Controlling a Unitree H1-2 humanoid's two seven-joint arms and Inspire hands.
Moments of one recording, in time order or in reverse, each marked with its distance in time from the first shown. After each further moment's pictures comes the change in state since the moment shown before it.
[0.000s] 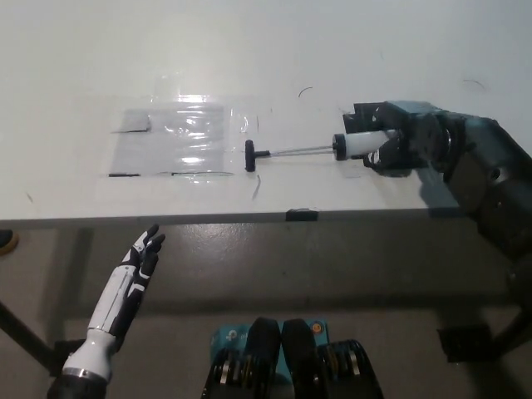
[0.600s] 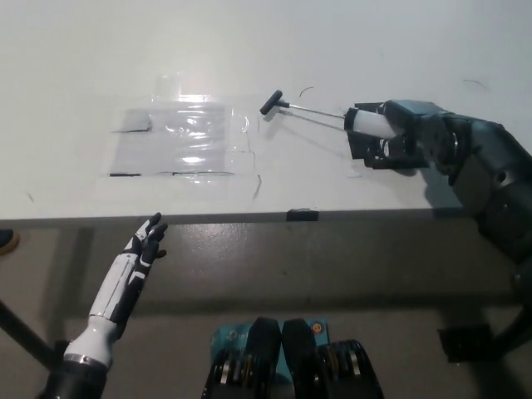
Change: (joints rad) left_arm -0.042 0.005 0.000 0.032 -0.022 -0.008 -0.013; right_arm 0.024 -0.020 -0.070 -0.014 0.018 -0.046 -0.014
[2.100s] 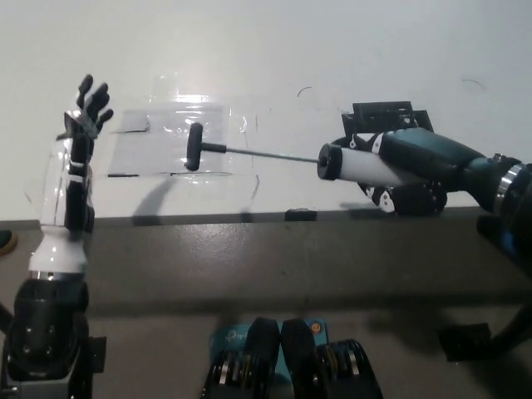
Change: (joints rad) left_arm -0.229 -0.072 0.176 -0.142 -0.053 -0.089 0.057; right_arm 0.472 -0.287 -0.195 -1.517 0.187 0.283 0.512
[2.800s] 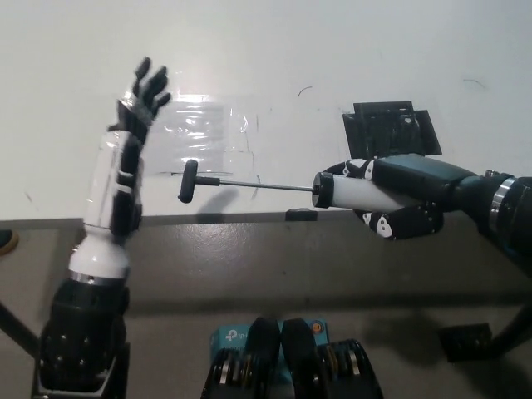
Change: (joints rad) left_arm 0.028 -0.054 -0.139 -0.140 0.001 0.035 -0.028; right_arm 0.001 -0.003 0.036 -0.040 0.011 0.091 0.077
